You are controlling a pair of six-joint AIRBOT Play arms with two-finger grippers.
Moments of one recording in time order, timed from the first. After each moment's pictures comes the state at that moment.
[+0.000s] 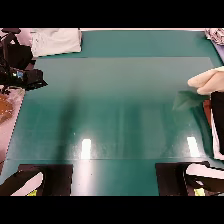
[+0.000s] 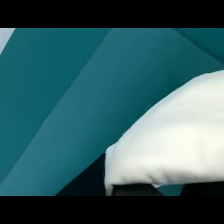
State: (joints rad) left arm 0.02 -1.00 1.31 1.24 -1.30 -1.63; right arm -0.73 -1.36 1.81 -1.20 1.22 1.92
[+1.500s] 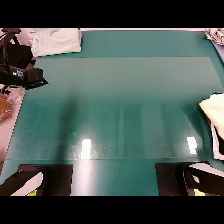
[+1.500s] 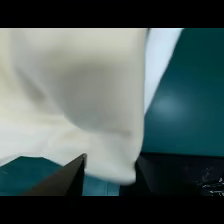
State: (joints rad) left arm 0.02 -1.01 1.31 1.22 -1.27 -1.62; right arm -1.35 -1.19 1.26 -1.55 1.68 1.84
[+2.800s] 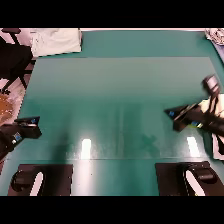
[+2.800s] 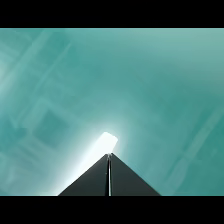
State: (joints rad) left arm 0.02 -0.05 0.47 1.32 -0.97 -1.53; right arm 0.02 -0.40 0.57 -0.94 1.03 1.08
